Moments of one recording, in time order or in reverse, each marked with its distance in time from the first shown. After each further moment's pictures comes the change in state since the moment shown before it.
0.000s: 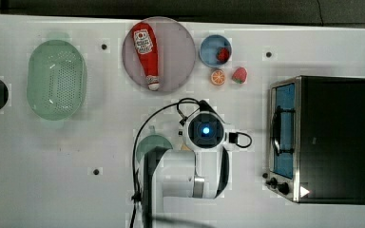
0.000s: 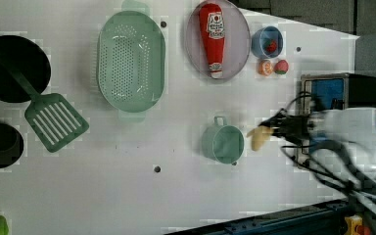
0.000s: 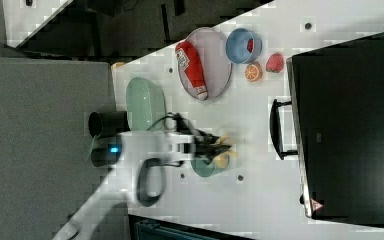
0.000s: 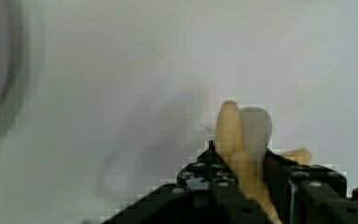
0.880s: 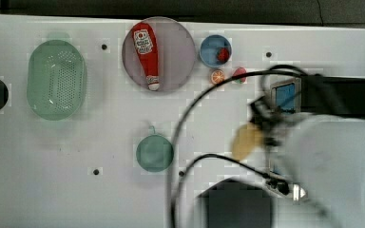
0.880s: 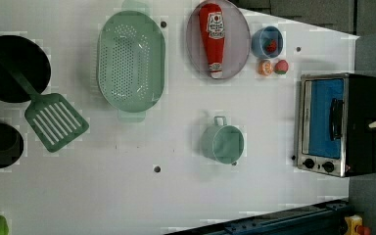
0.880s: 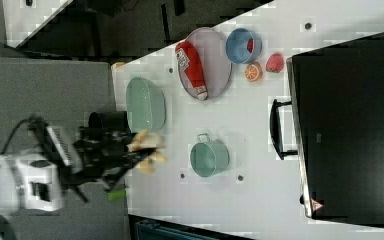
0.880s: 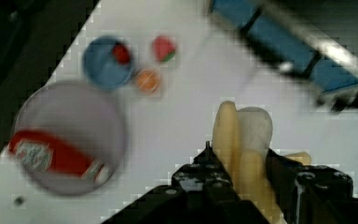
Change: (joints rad) arm 0.001 -0.349 -0.190 0.511 -0.058 -0.656 -0.055
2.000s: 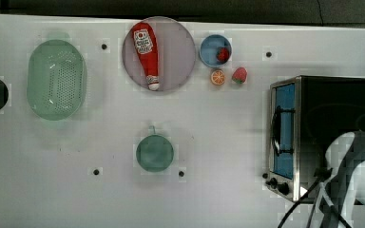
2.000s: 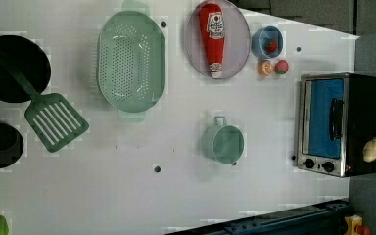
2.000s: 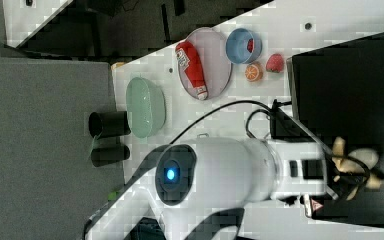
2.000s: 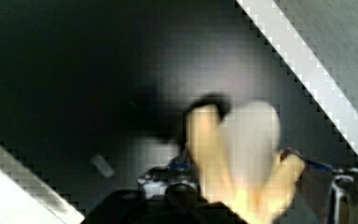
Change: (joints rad) arm -0.112 0.512 -0.410 0.009 0.015 0.349 -0.737
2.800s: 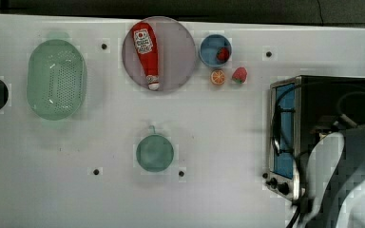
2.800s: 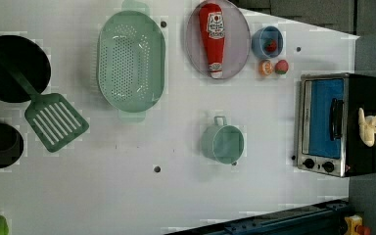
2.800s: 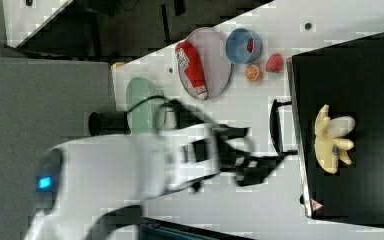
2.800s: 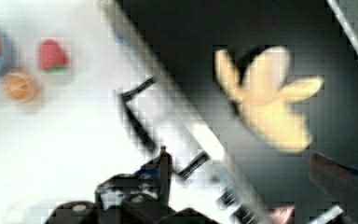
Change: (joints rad) arm 0.076 -0.252 0.119 0.030 -0.006 -0.235 0.046
